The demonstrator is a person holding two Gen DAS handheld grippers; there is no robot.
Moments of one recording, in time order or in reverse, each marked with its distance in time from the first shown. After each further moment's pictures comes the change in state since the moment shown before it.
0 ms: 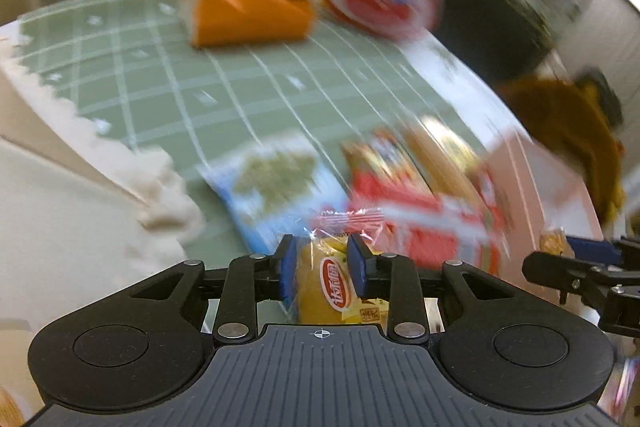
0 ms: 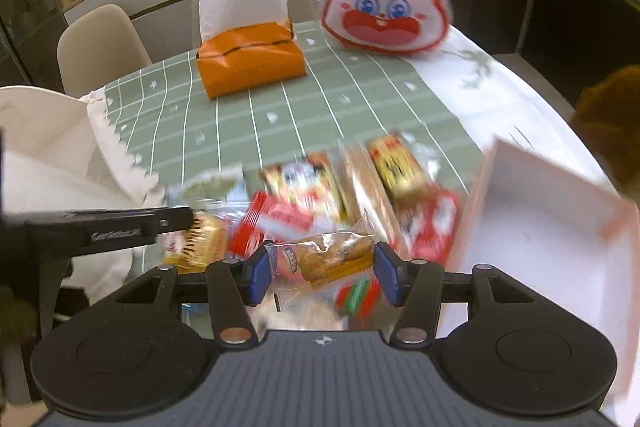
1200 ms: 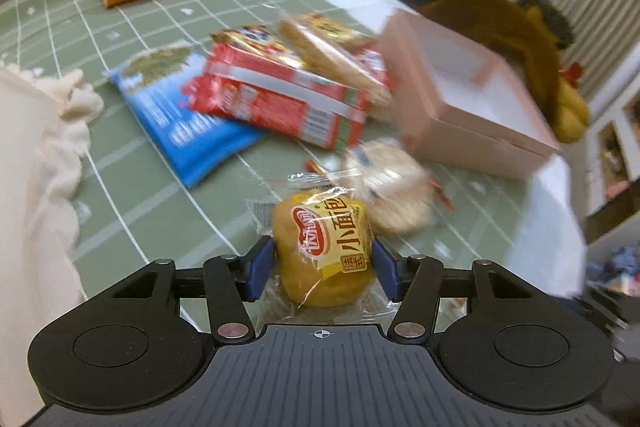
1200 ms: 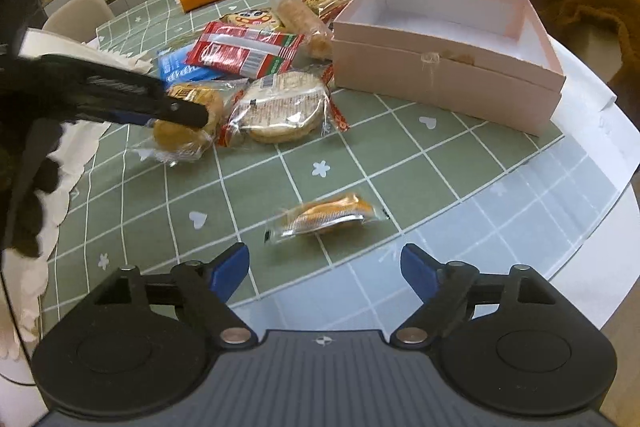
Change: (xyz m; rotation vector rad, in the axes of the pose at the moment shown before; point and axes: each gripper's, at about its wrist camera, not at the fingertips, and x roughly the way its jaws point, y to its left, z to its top) left arm -0.035 -0.071 -0.092 0.158 0.079 -0.106; right arm -0.062 -0.024 -0.187 0.102 0.050 -0.055
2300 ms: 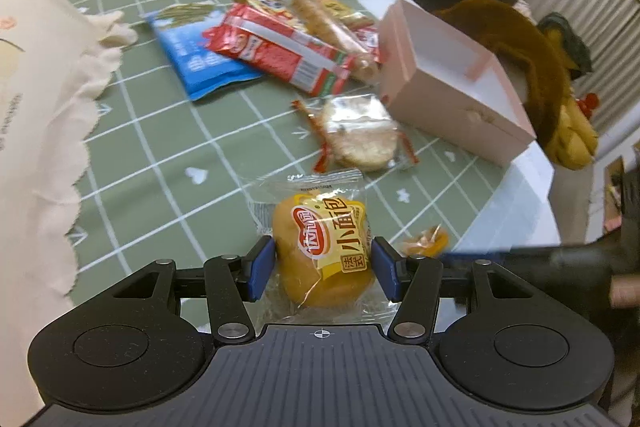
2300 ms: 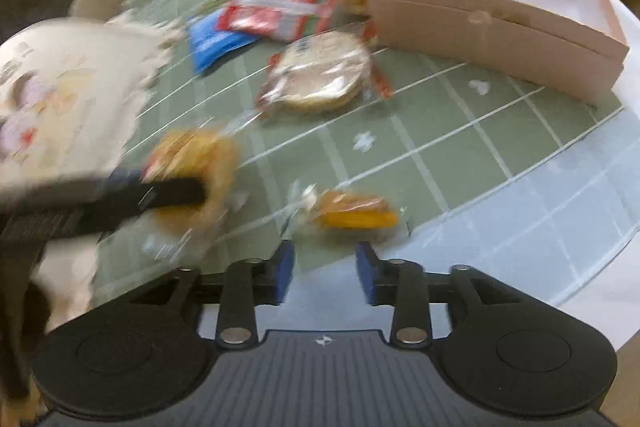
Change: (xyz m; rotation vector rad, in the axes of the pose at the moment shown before) left arm -0.034 -0.032 -0.047 -0.134 -0.006 0.067; right arm 0.032 -0.009 0.034 0.087 0.183 0.149
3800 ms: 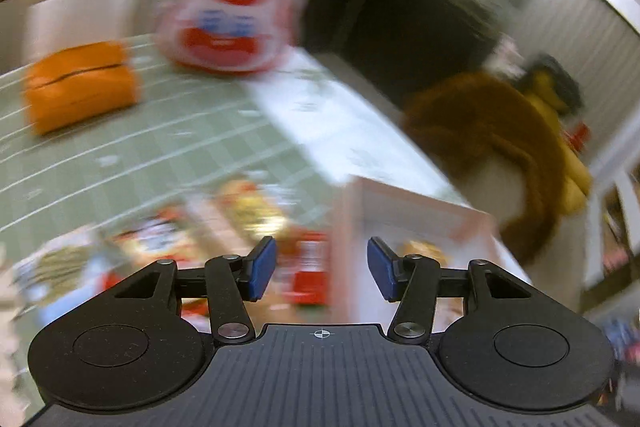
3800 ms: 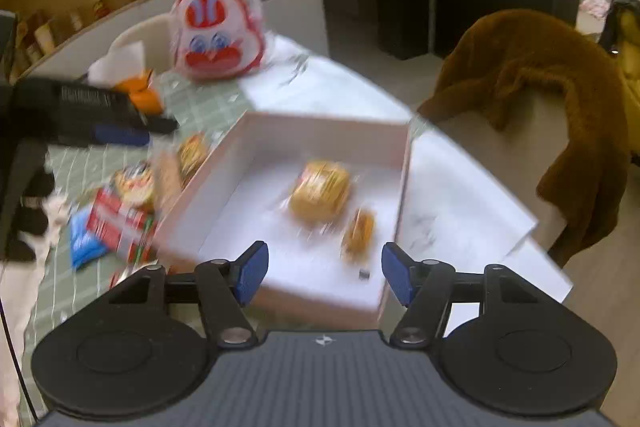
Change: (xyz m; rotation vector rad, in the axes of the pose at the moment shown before) left arm 0.087 -0.056 0.200 0.018 -0.149 -0.010; right arm -0.076 -0.113 0.086 -0.031 -0.351 -0.154
